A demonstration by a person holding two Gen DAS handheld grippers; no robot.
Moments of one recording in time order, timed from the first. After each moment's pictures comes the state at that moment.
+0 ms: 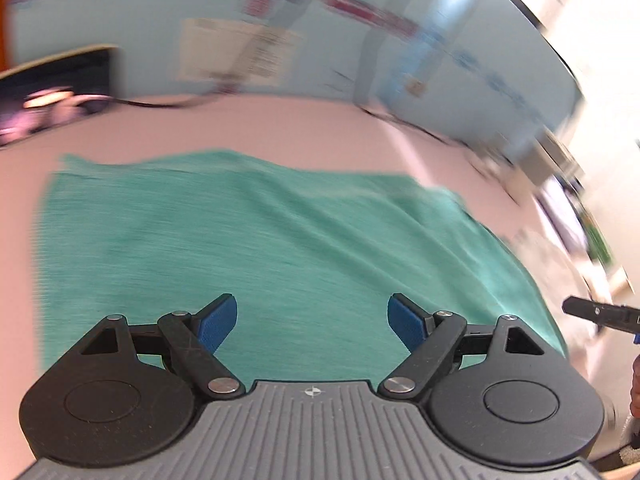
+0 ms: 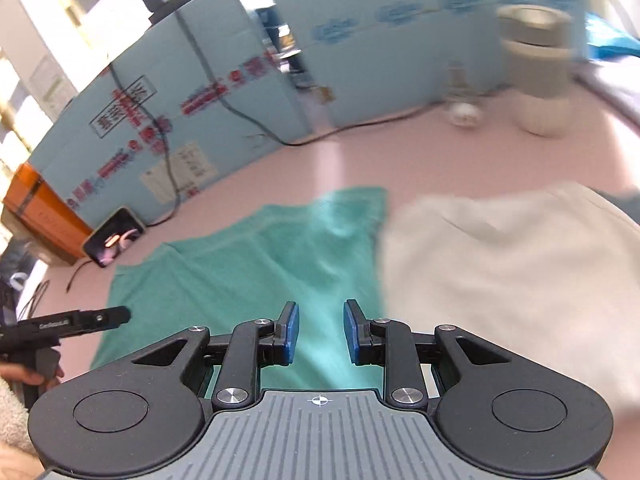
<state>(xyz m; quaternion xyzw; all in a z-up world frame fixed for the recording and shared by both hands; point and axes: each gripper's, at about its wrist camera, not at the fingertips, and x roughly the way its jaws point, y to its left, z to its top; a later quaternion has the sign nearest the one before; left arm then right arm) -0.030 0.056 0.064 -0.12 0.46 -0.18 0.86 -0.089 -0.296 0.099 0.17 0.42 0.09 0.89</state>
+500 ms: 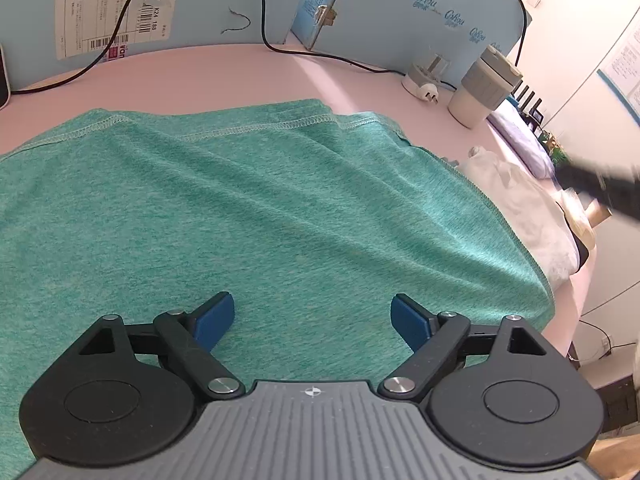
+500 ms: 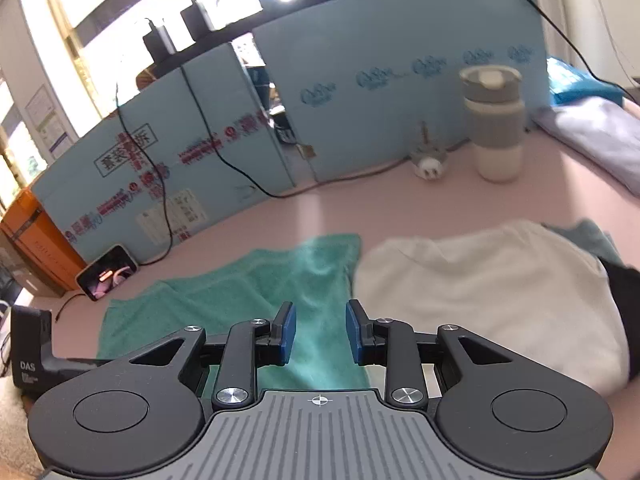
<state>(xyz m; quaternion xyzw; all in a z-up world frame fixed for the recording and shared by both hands) -0.043 0.004 0.044 -0.08 0.48 -0.24 0.84 -0.100 -0.294 0.125 0.14 0.35 0.09 0.92</state>
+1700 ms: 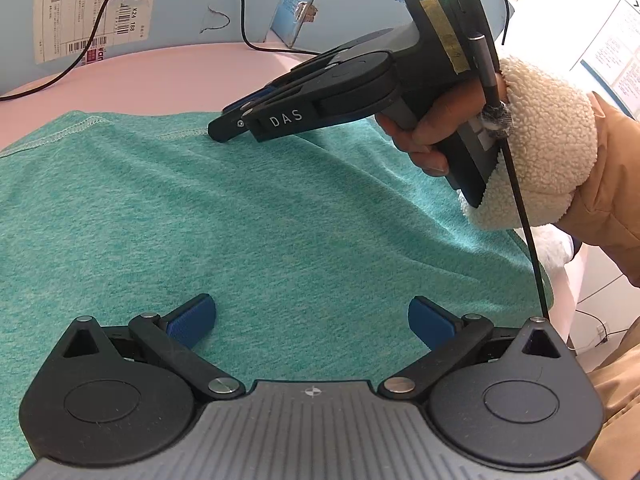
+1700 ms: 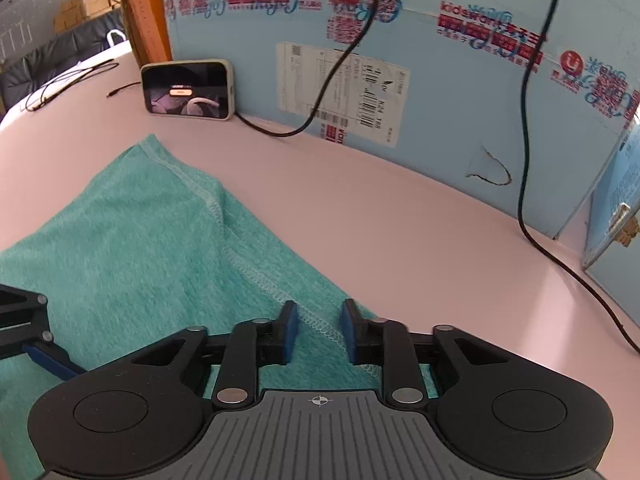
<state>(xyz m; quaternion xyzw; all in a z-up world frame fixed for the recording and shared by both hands) -0.041 -0.004 0.038 -0.07 0.47 -0.27 0.84 0.079 -0.110 0.041 -0.19 0.40 0.36 0.82</state>
